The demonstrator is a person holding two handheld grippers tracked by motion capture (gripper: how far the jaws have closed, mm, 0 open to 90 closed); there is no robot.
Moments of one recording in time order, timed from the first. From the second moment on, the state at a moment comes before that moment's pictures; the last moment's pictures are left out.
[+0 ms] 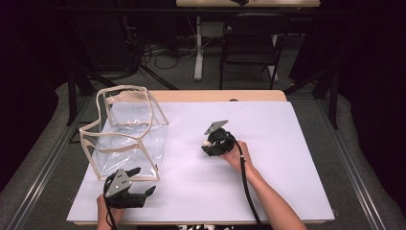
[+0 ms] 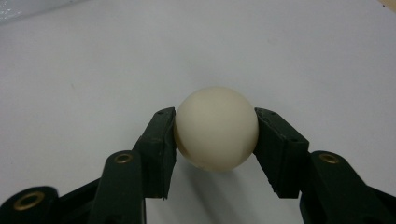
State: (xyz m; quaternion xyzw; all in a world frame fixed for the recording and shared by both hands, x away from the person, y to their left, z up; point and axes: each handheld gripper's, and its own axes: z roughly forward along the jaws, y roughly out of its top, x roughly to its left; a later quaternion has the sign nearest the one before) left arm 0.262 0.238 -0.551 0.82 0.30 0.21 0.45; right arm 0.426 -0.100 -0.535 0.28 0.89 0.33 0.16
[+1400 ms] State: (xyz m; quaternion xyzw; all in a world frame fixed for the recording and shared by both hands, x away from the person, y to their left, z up) left arm 0.263 0.236 -0.551 0.82 0.29 0.21 0.45; right arm 0.411 -0.107 -0.484 0.25 0.89 0.33 0.19
